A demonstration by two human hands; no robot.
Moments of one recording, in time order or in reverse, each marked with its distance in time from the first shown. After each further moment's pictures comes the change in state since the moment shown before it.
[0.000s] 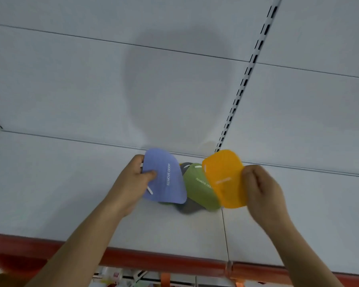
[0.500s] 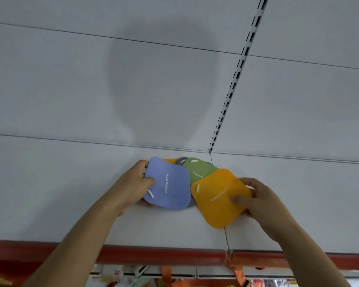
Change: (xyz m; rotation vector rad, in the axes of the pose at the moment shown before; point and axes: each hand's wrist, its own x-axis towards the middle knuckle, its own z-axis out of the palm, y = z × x) left_hand 0.006 -0.010 -0.003 0.231 -0.170 -0.050; right_hand -0.022 0.029 -0.011 0.291 -0.313 0.524
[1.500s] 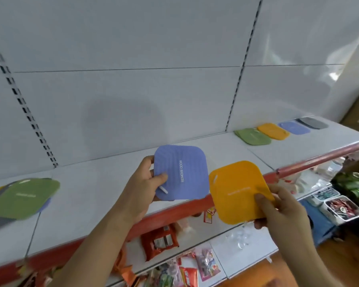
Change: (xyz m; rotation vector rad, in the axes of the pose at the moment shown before) left_hand -0.106 0.166 0.400 -0.310 -0.355 0.320; right_hand -0.182 0.155 -0.353 0.093 0.724 -0.172
